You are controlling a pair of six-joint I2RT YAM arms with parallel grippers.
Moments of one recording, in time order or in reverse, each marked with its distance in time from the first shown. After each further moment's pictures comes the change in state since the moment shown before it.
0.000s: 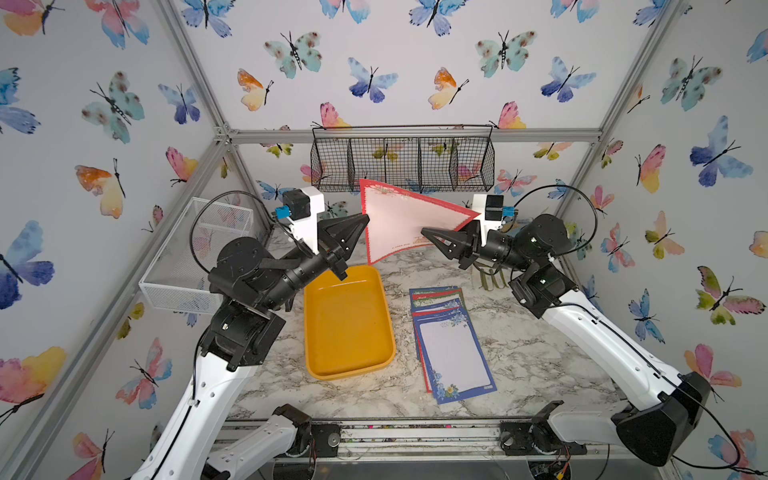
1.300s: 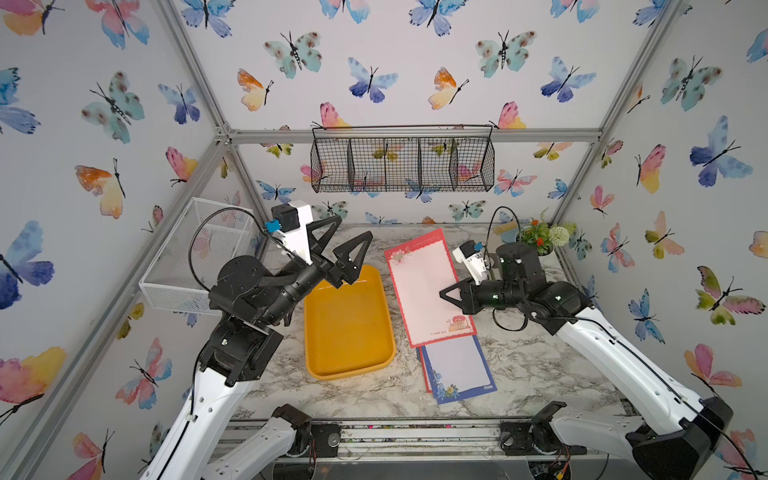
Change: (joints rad) left arm 0.000 -0.094 -0.129 -0.008 -0.145 -0.058; right arm -0.018 -0.094 -0.143 -1.056 0.245 0.232
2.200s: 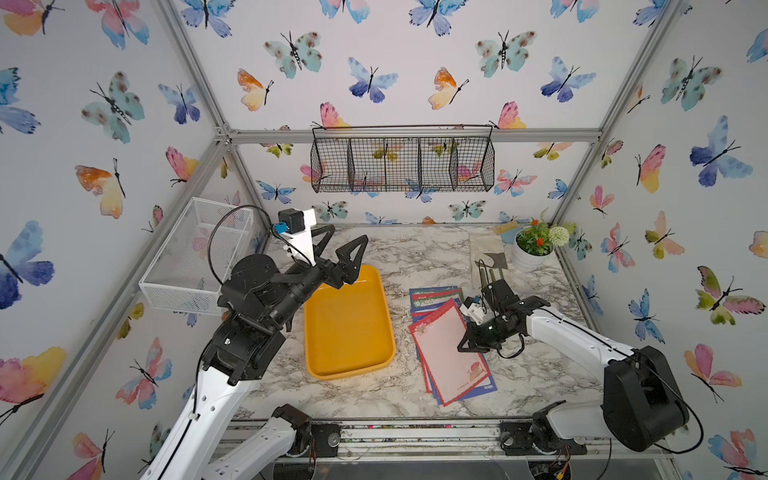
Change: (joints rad) left arm 0.000 0.000 -0.022 -0.114 -0.134 0.016; right arm -0.153 0.179 -0.344 -0.090 -0.035 0.013
